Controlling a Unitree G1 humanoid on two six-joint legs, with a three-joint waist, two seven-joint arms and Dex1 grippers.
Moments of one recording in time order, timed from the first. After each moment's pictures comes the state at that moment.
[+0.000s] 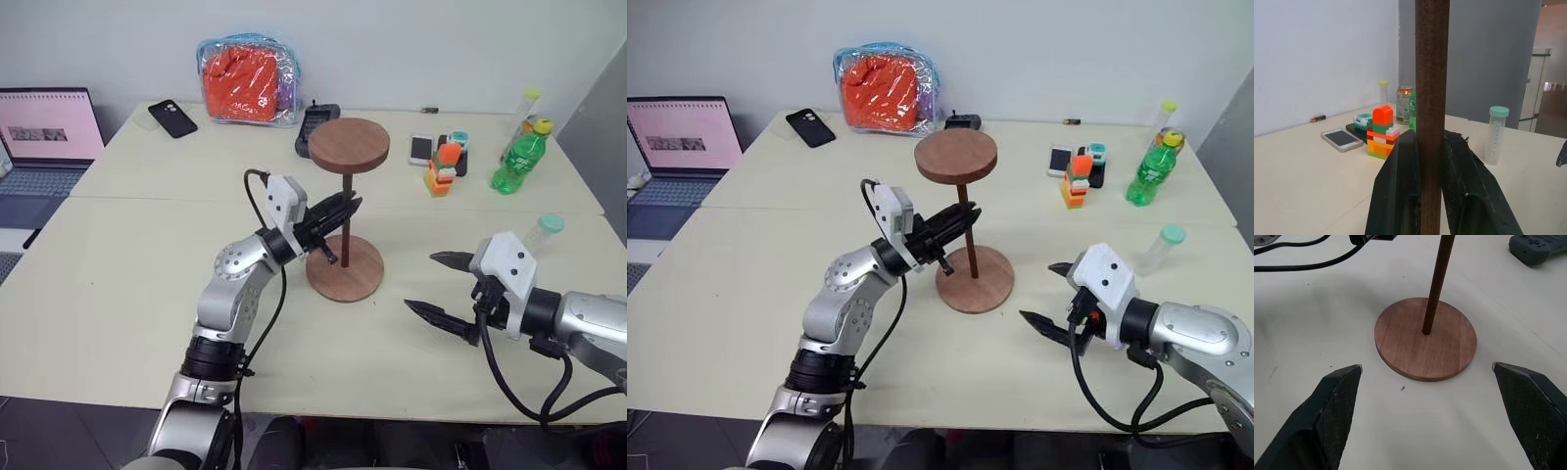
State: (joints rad) left arm -0.52 0.21 -0.06 0.01 -0.38 0.17 -0.75; right arm -0.10 -0.89 -0.19 -0.85 0.74 0.91 0.55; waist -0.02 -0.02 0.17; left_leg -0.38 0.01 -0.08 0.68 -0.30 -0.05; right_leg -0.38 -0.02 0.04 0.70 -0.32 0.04
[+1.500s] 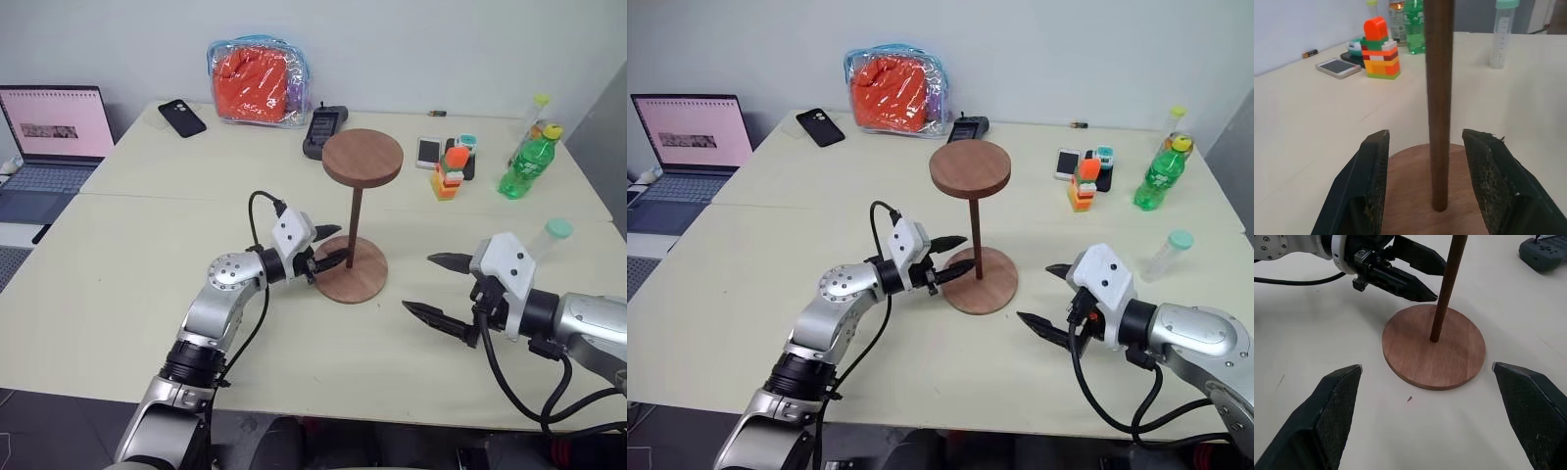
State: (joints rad) left arm -0.48 0.39 -0.17 0.07 -0.23 0.16 -0.86; right arm -0.09 -0.88 -0.19 -0.85 0.76 0.90 0.54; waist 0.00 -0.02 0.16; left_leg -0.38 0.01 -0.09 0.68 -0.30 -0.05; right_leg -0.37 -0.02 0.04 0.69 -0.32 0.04
